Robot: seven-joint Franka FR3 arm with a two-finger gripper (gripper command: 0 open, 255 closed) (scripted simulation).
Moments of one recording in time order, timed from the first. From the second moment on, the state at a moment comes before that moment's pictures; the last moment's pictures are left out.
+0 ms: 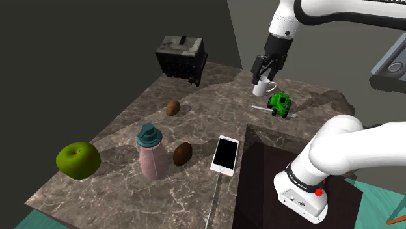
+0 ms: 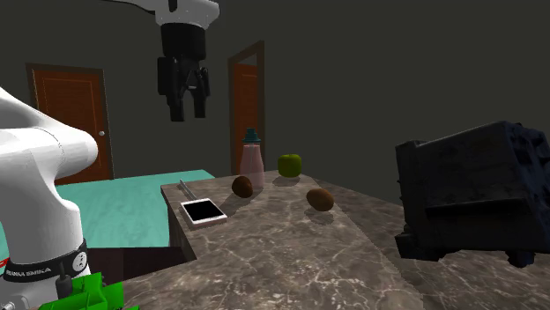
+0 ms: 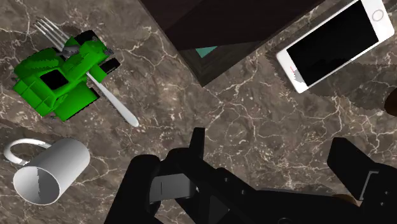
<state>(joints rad) 0.00 -0.82 -0.03 -2.45 0.05 1.62 0.13</state>
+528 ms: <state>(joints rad) 0.00 -0.61 0.10 -2.36 0.10 1.70 0.34</state>
